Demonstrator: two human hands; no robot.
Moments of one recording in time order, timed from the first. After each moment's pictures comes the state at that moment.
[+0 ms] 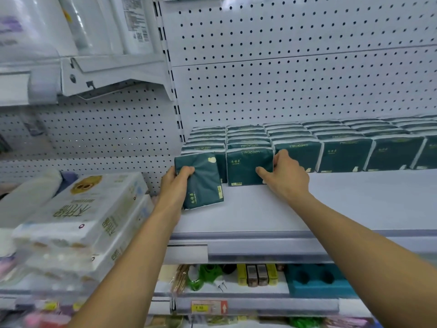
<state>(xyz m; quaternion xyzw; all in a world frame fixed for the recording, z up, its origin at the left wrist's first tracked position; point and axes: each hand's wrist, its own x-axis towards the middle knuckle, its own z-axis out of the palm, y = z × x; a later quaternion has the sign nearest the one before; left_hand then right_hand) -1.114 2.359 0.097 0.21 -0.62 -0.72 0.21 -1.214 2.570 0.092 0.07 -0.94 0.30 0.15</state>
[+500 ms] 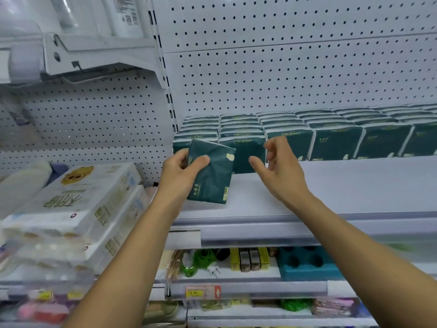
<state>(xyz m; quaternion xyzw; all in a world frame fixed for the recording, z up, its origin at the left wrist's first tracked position) -1.089 2.387 0.110 0.09 -0.70 -0.68 0.21 -1.167 2.586 0.089 0.21 -0.84 0.44 0.22</state>
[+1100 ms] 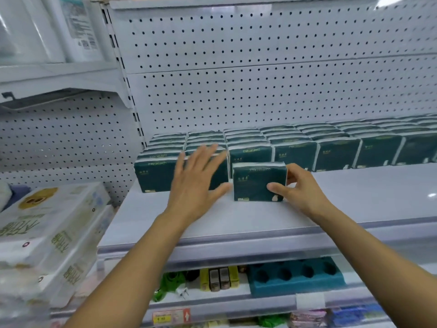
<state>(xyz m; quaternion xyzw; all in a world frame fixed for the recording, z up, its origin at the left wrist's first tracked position) -1.145 2.457 0.100 -0.12 -0.94 -0.06 0.33 -1.207 2.709 0.081 0.12 -0.85 0.51 0.06</state>
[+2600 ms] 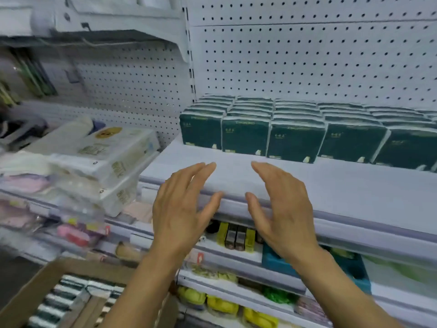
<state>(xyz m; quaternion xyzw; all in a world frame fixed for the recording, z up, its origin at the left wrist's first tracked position) -1.009 2.479 0.041 0.08 -0.89 -0.10 0.44 -1.102 2.653 0.050 0.42 -0.79 0.33 0.31</state>
